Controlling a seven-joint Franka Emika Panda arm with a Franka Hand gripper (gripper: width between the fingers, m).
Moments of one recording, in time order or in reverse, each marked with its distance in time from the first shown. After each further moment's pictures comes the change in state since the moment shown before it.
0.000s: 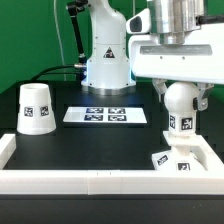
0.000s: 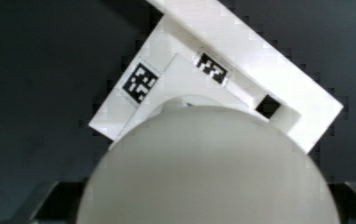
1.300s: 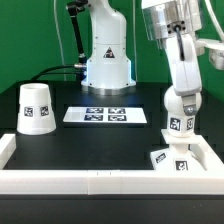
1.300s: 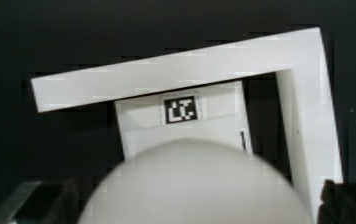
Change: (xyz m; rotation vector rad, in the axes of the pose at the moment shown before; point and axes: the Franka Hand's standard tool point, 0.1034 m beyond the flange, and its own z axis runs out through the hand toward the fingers) arm -0.011 -0.003 0.004 0.023 -0.114 0.725
